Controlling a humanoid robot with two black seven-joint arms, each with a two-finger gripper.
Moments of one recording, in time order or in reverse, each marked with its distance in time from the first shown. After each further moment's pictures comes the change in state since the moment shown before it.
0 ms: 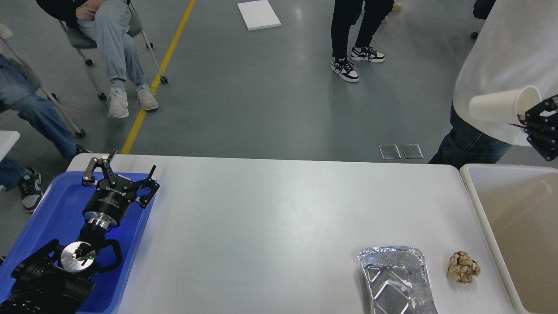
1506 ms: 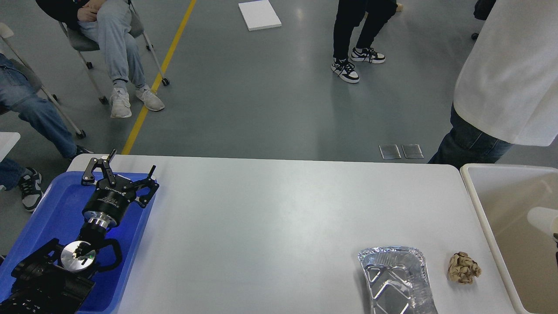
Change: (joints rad) left arm 0.000 0.000 0.000 0.000 0.000 0.000 -0.002; right arm -0.733 0.473 0.540 -0.739 0.075 -0.256 0.000
